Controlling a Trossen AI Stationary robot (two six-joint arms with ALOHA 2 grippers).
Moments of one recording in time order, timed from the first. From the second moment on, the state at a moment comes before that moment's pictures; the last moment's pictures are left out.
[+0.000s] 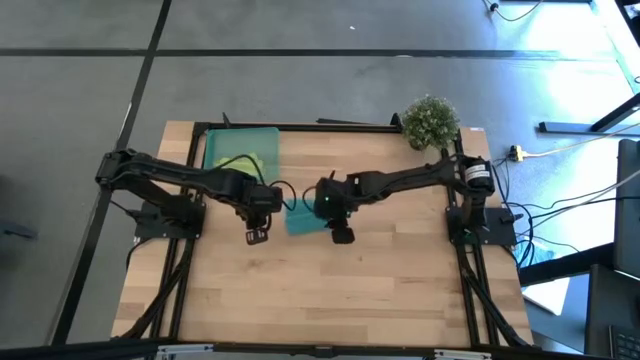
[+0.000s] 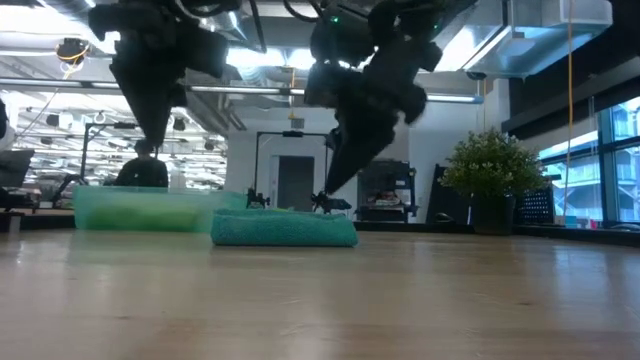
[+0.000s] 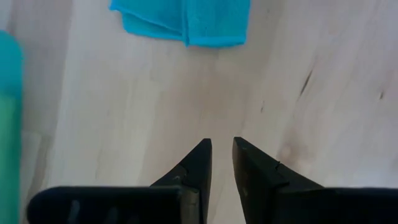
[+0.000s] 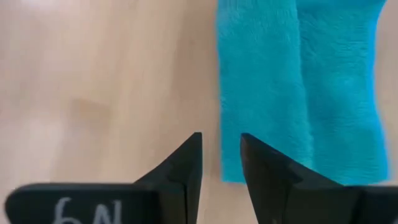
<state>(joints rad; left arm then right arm) -0.05 1.38 1.03 -1.01 0.01 -0.36 -0.05 1.93 1.35 -0.51 -0.21 -0.16</state>
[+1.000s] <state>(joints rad) -0.06 1.23 1.03 -1.01 -0.05 -0.44 0.01 2.08 1.35 -0.46 0.03 -0.27</state>
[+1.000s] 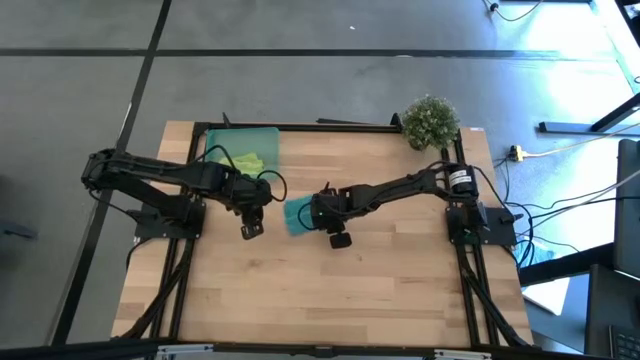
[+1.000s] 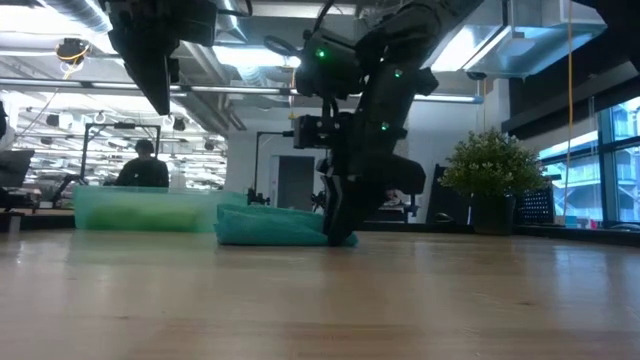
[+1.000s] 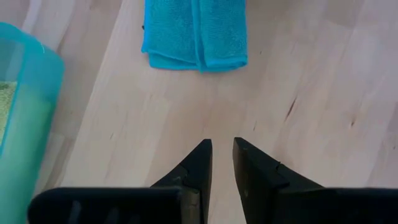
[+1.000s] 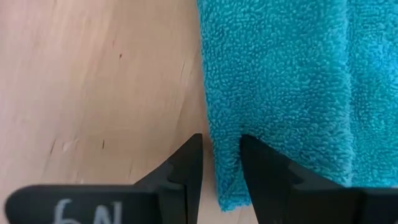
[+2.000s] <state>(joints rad) -0.06 1.23 1.03 -1.01 -0.05 -0.38 -0.17 2.12 1.51 -0.73 -0.89 0.04</state>
